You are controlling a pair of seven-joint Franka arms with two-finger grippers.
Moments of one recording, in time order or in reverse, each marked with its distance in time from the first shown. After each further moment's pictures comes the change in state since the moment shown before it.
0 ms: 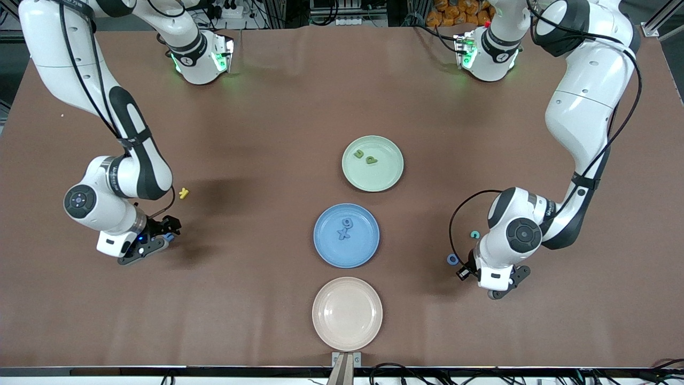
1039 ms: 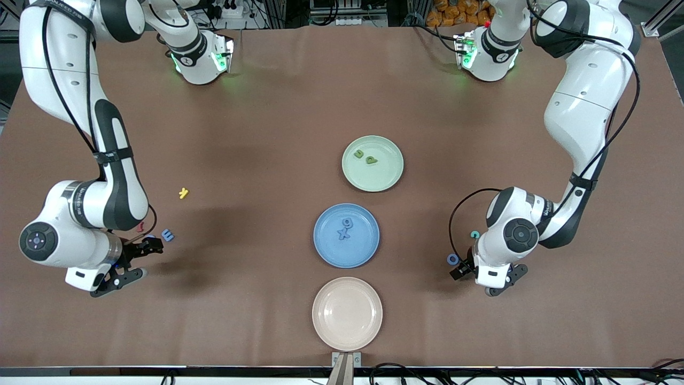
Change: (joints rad) left arm 0.004 0.006 0.006 -0.024 0.002 -0.005 0.034; right arm 0.010 0.136 -0.038 0.461 -0.005 -0.415 0.044
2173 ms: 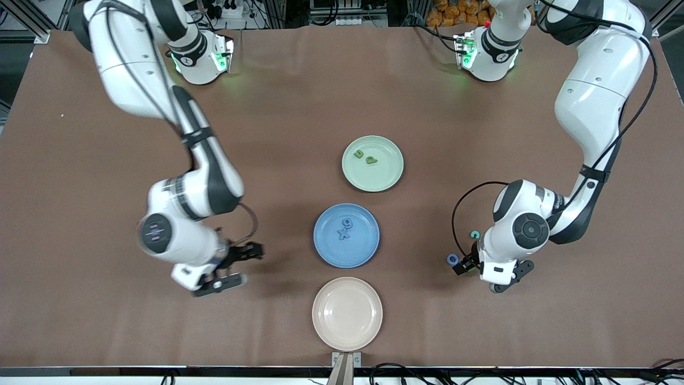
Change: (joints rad) left arm 0.053 -0.054 -0.072 -0.030 0.001 -0.067 0.013; right arm 0.215 0.099 0.105 0.220 0.129 -0.015 0.390
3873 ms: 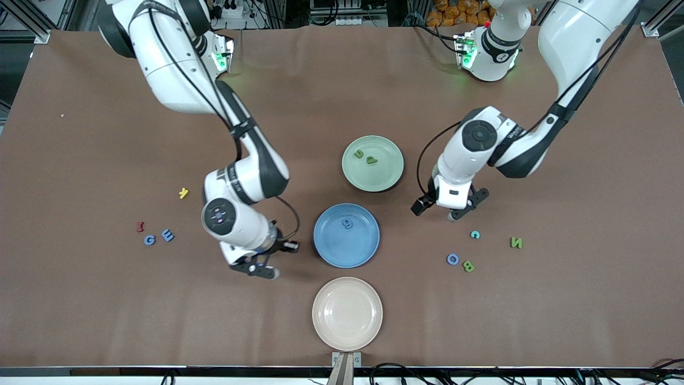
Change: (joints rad) left arm 0.072 -0.393 -0.189 -0.606 0.001 0.279 -0.346; right arm 0.218 0.035 -0.030 -0.035 0.065 0.098 0.669
